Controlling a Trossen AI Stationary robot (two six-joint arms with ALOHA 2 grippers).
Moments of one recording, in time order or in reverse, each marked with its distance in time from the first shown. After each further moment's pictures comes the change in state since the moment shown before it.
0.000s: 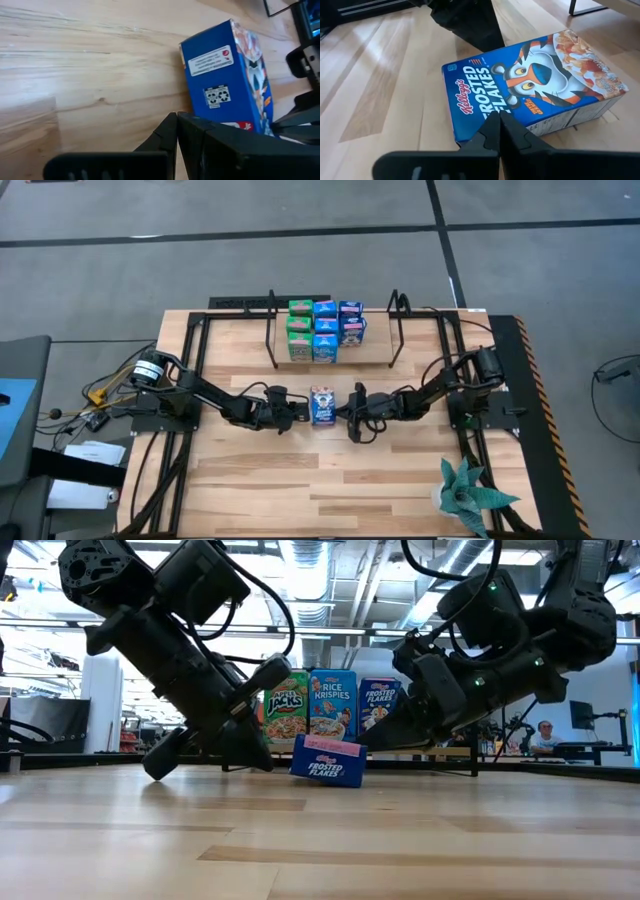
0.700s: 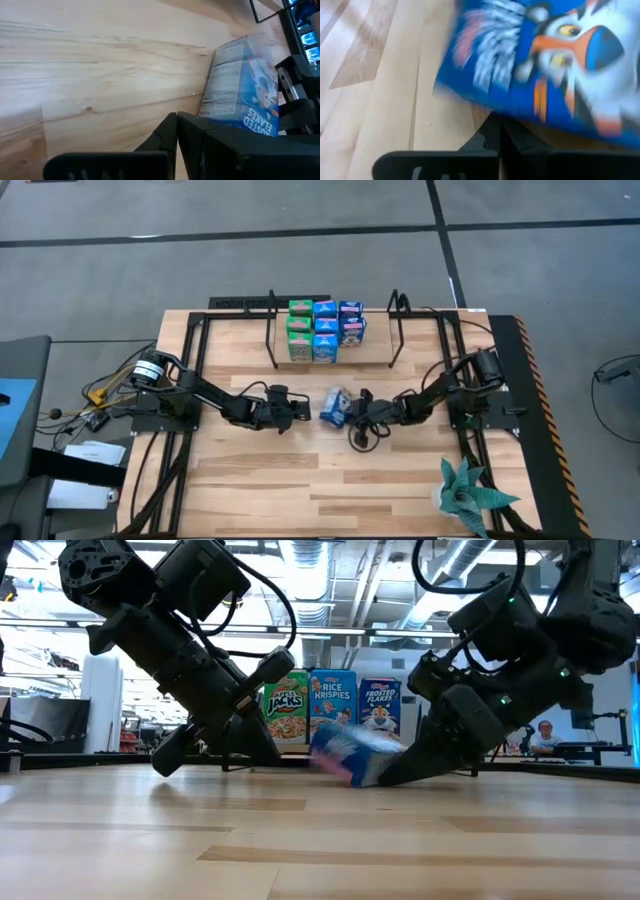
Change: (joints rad) left arm -0.001 0.000 0.000 0.041 -0.026 0.034; right arm 0.041 0.003 -0.029 -0.059 0.018 0.037
